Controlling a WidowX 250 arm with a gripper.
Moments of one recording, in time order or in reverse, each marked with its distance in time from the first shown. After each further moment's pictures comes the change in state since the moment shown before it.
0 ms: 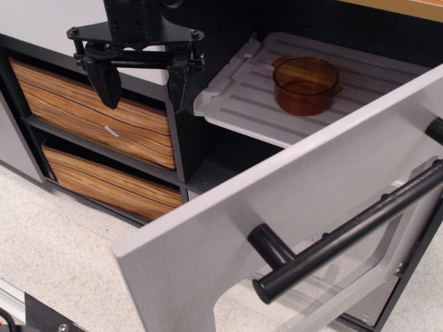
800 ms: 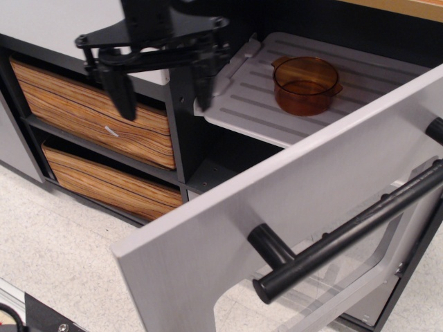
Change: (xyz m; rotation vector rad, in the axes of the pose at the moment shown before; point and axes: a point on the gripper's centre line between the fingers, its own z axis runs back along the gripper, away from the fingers) arm -0.033 -0.031 0.026 -0.055 0.040 0.230
